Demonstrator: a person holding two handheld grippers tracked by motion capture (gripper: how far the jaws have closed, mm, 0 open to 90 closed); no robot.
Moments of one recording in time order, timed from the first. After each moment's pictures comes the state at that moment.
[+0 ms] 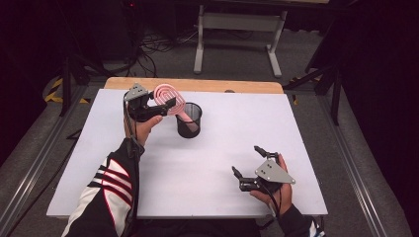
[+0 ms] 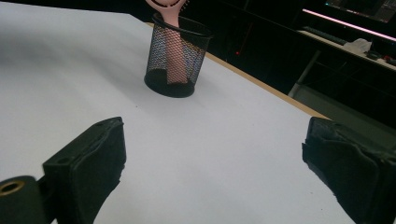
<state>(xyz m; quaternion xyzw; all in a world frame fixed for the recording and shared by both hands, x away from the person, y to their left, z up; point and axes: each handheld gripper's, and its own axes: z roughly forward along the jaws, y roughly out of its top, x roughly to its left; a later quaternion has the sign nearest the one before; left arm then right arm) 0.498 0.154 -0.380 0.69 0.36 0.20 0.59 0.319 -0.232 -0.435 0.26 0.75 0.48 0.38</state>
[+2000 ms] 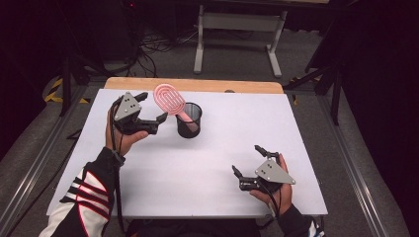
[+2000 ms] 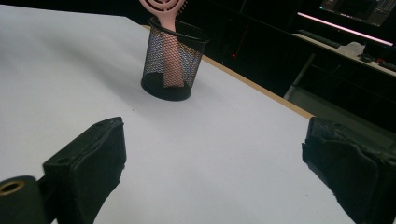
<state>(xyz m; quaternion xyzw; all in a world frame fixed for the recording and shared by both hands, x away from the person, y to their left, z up) 0.439 0.172 -0.357 0.75 0.25 0.31 0.53 0.318 -0.231 -0.433 0.26 0.74 0.48 0.39</state>
